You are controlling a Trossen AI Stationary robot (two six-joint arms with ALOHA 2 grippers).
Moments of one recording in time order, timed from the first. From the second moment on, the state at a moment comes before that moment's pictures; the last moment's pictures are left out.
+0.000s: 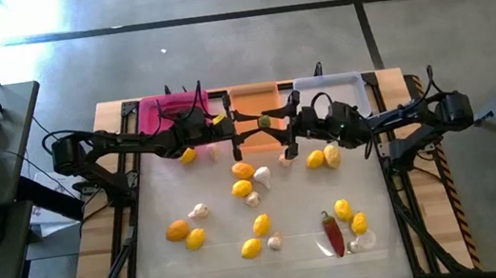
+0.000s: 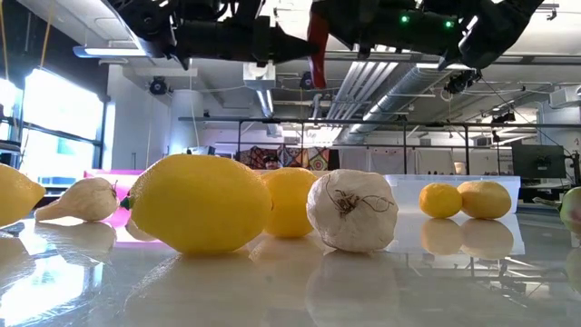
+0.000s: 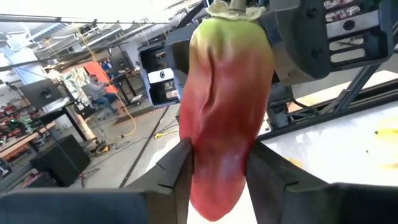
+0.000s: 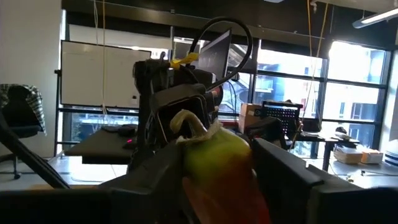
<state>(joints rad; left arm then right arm) 0.23 1.56 0.86 0.71 0.14 0.42 -0.17 1.44 0.65 1.09 -0.02 -0.10</state>
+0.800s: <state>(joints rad) 0.35 1.36 0.85 0.14 -0.06 0.45 -0.17 1.31 0.66 0.80 0.15 -0.30</state>
